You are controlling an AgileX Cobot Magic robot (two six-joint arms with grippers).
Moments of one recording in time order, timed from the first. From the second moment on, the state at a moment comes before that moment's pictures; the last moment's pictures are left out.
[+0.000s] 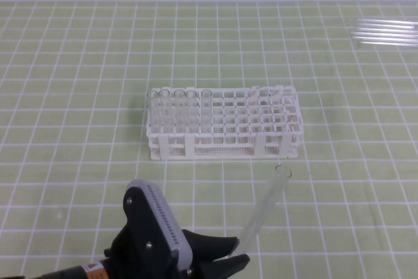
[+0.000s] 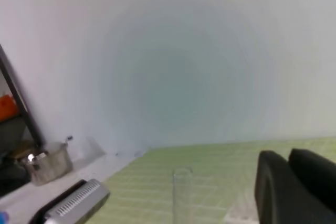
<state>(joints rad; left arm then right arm) -0.99 1.19 -0.35 0.45 -0.43 -0.38 0.02 0.10 -0.14 1.68 0.69 -1.14</state>
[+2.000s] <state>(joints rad) -0.99 1.46 -0.55 0.45 -0.72 -0.38 0.02 0.89 -0.48 1.73 1.11 -1.74</state>
